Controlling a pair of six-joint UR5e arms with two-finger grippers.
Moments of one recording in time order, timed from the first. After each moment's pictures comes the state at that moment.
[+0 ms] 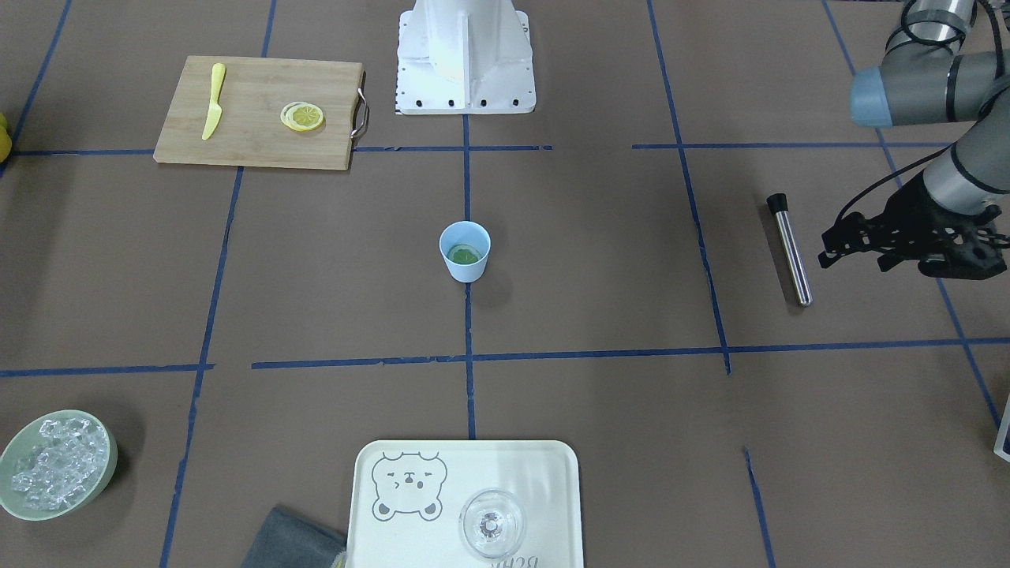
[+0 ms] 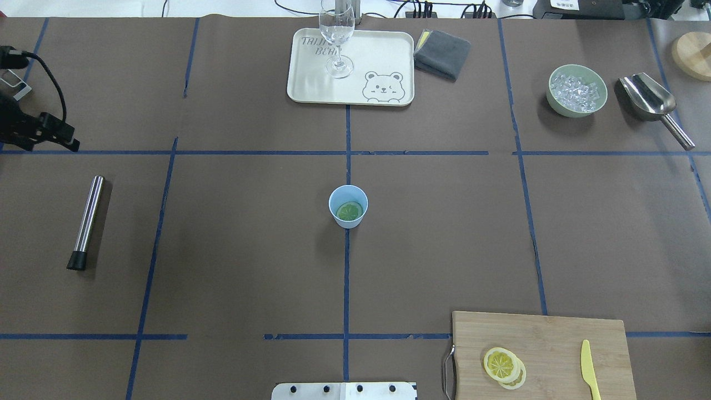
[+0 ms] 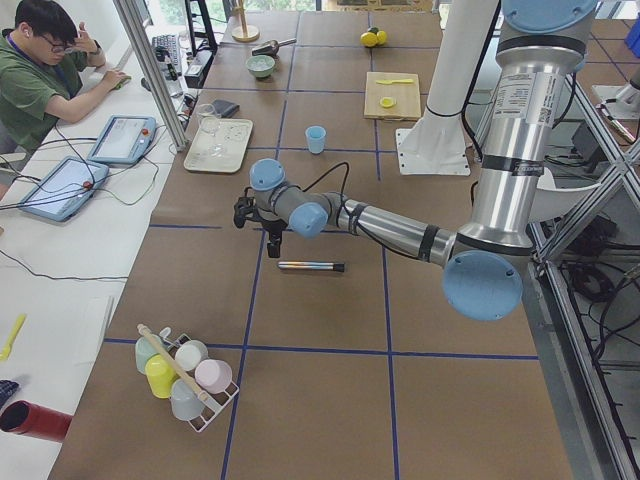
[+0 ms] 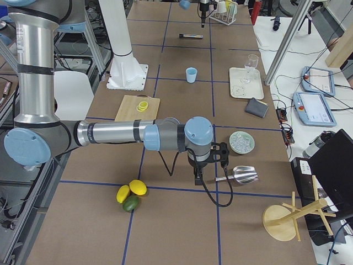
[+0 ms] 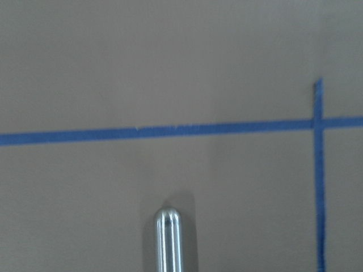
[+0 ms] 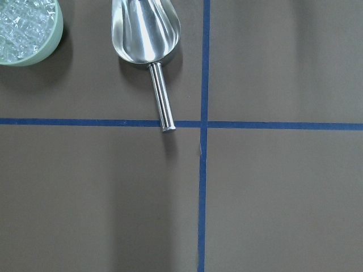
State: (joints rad) left arm -1.18 -1.71 -1.75 -1.75 -2.30 -0.55; right arm 1.62 -1.63 1.74 -1.60 2.40 0.01
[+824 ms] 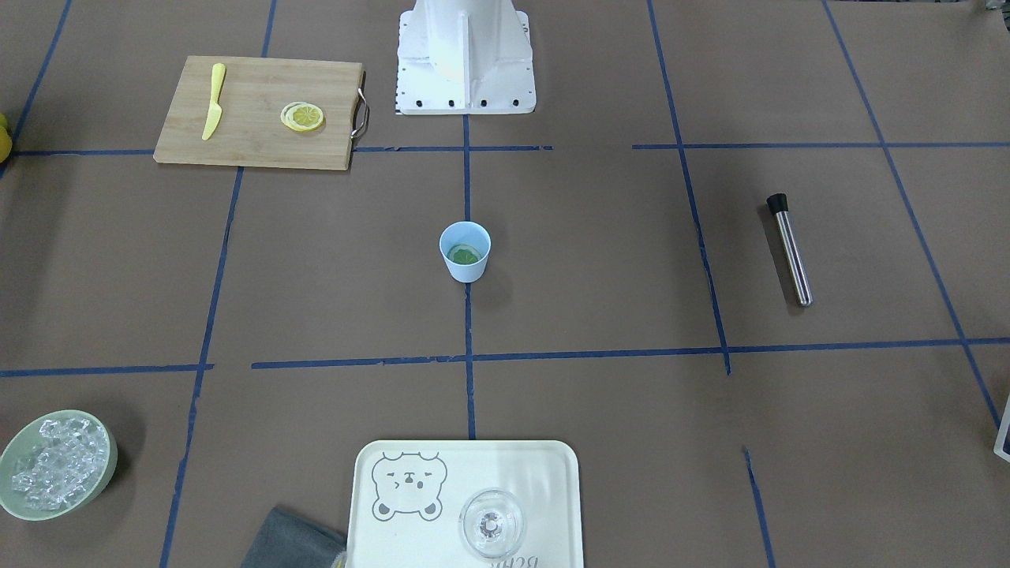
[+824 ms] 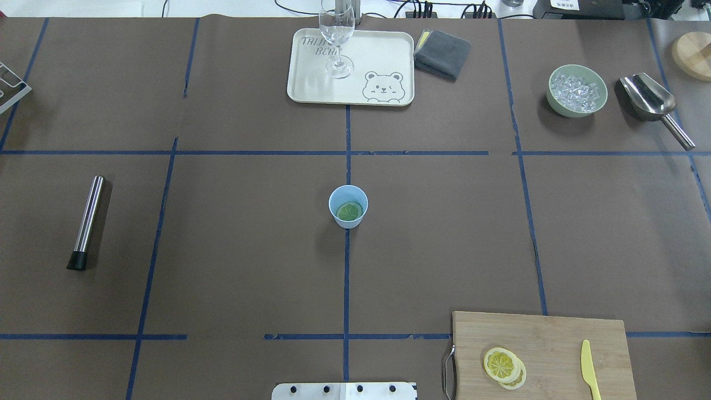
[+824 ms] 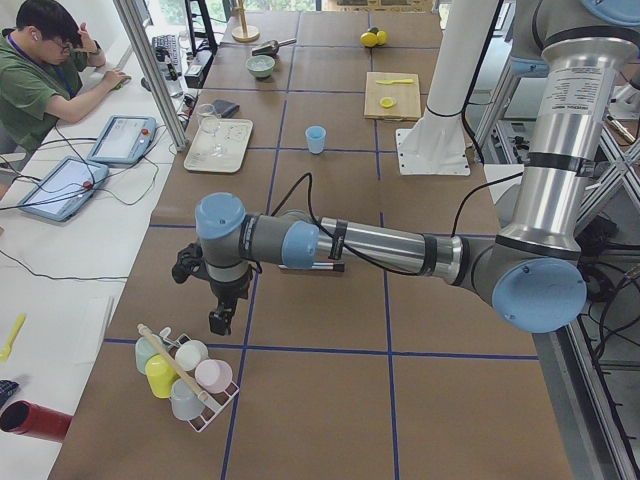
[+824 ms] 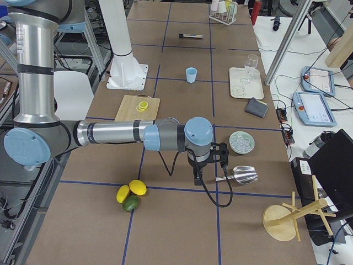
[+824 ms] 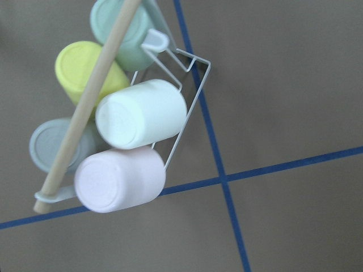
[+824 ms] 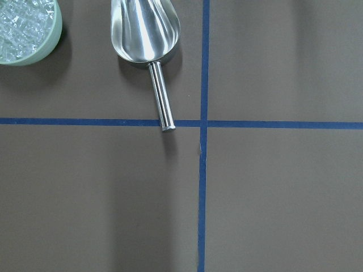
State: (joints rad) left arm -1.60 -1.70 -1.51 -1.61 -2.23 0.19; right arm 1.62 -1.63 1.73 -1.60 2.39 0.01
